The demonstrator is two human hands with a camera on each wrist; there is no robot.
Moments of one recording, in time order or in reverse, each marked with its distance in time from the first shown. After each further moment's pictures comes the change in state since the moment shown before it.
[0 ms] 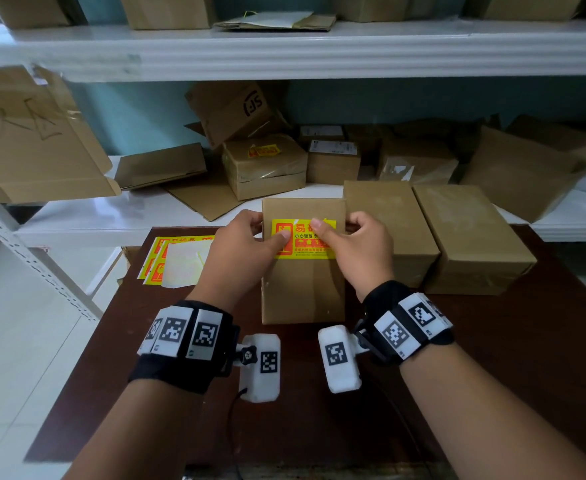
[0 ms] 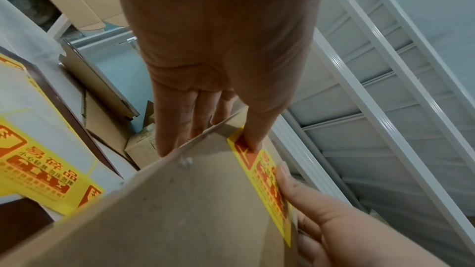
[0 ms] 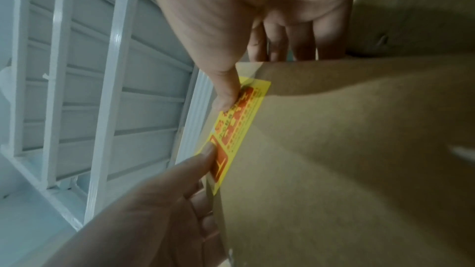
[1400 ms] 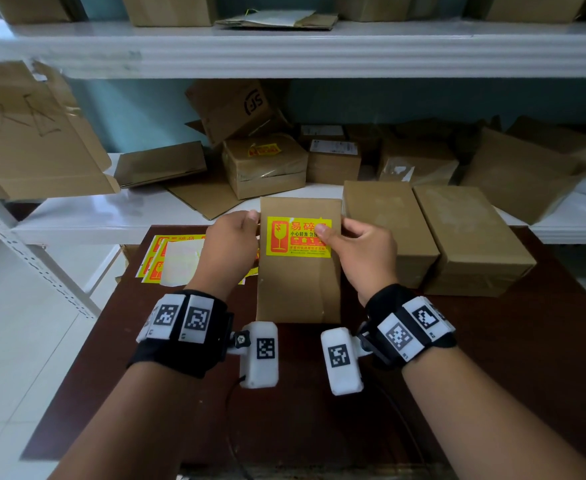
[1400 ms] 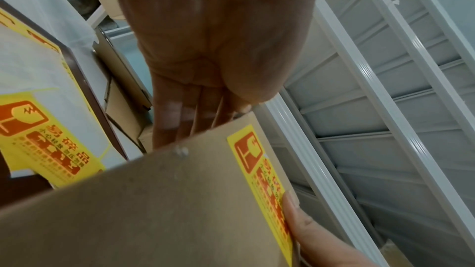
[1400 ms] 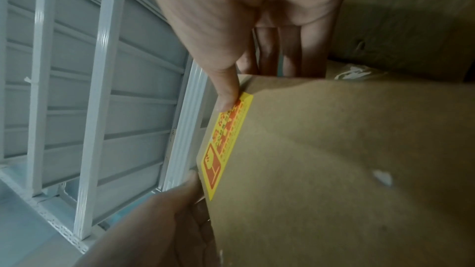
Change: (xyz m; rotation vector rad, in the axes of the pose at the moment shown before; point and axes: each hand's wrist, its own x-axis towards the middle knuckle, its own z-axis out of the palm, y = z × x) left_hand 0.014 -0.008 -0.003 -0.038 0.042 -0.043; right_hand 0.005 0.024 0.005 0.148 -0.056 0.013
